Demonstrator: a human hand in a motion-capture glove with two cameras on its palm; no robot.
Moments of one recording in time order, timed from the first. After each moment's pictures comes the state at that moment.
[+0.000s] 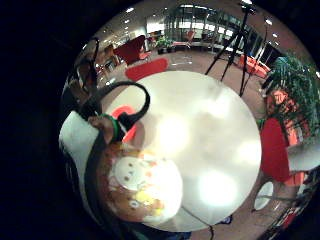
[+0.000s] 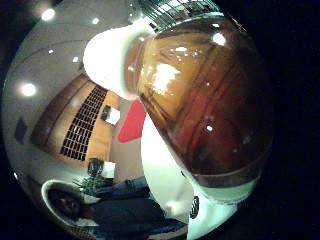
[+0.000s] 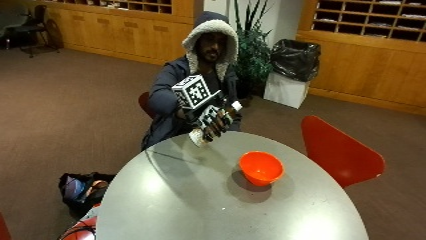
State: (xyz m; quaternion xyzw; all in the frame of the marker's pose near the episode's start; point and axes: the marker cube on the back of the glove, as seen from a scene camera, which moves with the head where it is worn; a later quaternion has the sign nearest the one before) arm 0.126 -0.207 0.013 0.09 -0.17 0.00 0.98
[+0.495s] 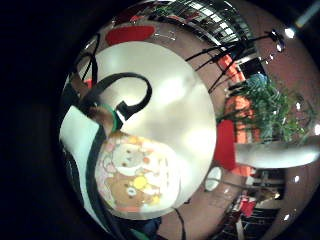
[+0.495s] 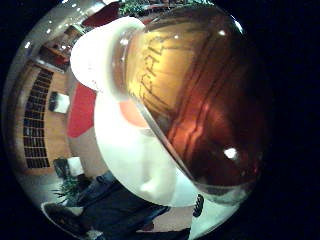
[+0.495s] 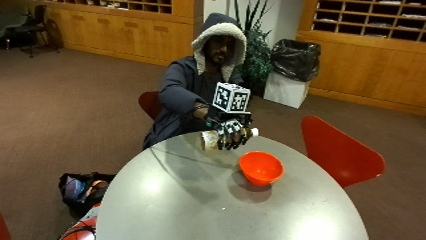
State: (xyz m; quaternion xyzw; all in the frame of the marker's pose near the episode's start) arm 0.071 -0.251 0.045 -0.05 0.14 -0.02 0.99
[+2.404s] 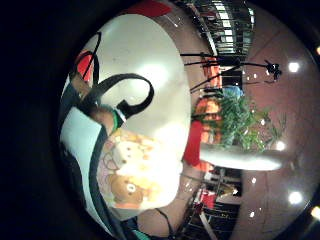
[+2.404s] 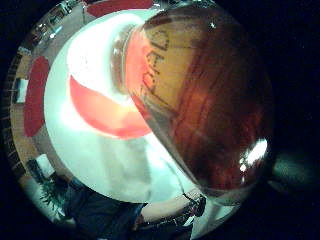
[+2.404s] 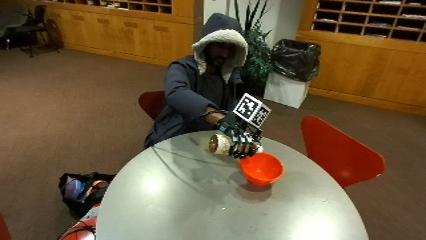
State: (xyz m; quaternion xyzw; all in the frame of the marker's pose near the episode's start) arm 0.022 -0.263 0.090 -0.12 0.32 -0.08 0.94
